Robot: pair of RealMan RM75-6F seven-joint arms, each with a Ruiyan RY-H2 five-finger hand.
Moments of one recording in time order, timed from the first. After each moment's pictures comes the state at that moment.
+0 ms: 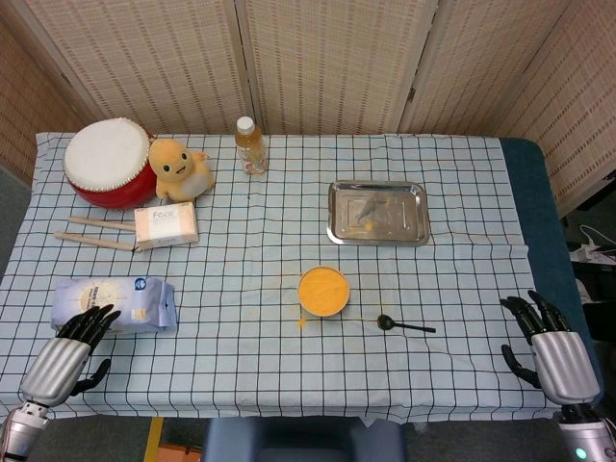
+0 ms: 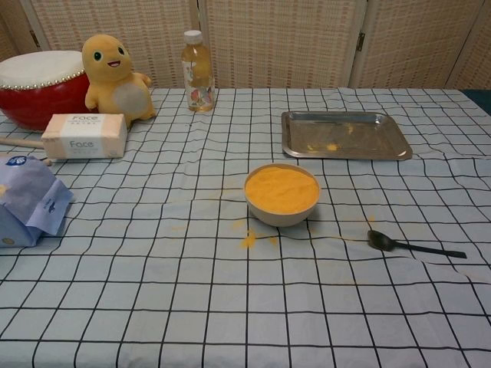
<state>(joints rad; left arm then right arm) -0.18 -1.11 0.09 -1.56 1.65 1.37 -0.01 0.04 -1.13 -0.03 -1.67 -1.61 1.53 -0.06</state>
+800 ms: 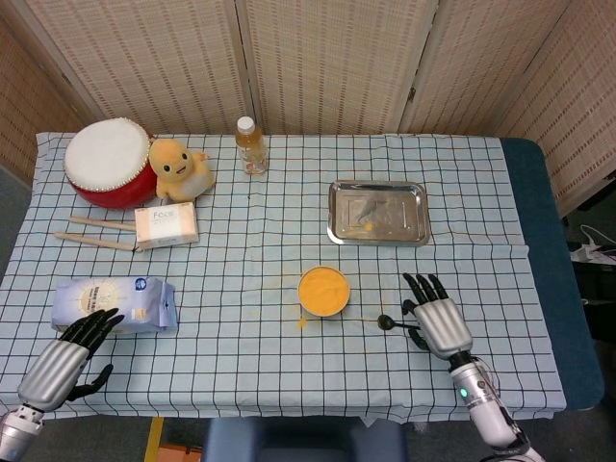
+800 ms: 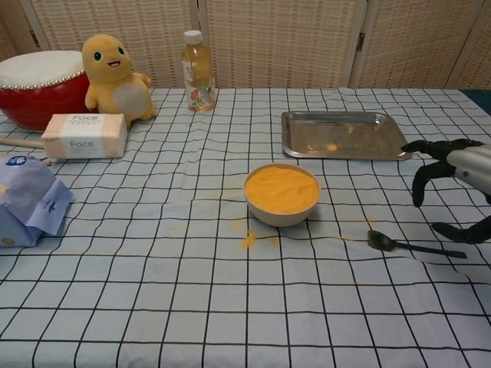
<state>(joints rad) -0.19 -1.06 0.12 -1.56 1.73 1.40 -0.17 0.34 -1.44 0.09 -1.70 -1.32 1.13 -0.58</state>
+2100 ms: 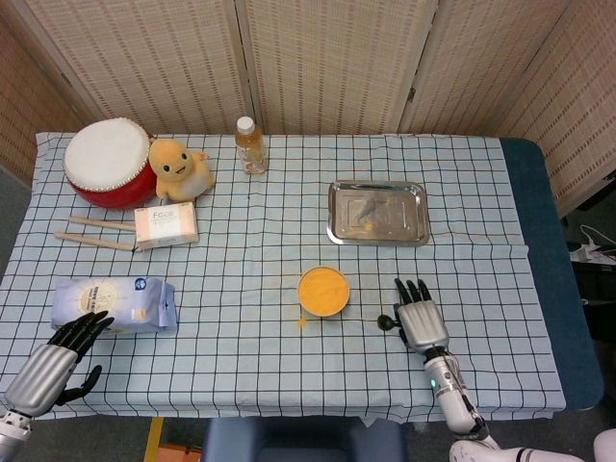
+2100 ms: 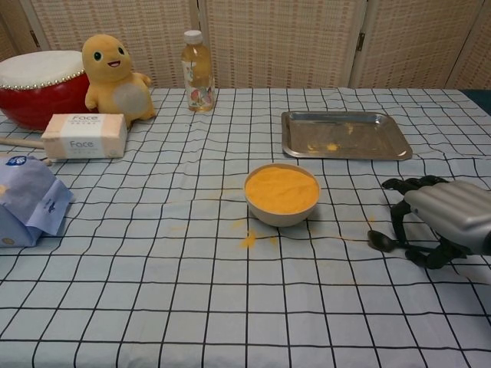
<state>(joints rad) -0.17 -1.04 0.14 -1.55 1.74 1.42 -0.21 0.43 -1.64 0.07 -1.53 -1.07 1.13 -0.79</state>
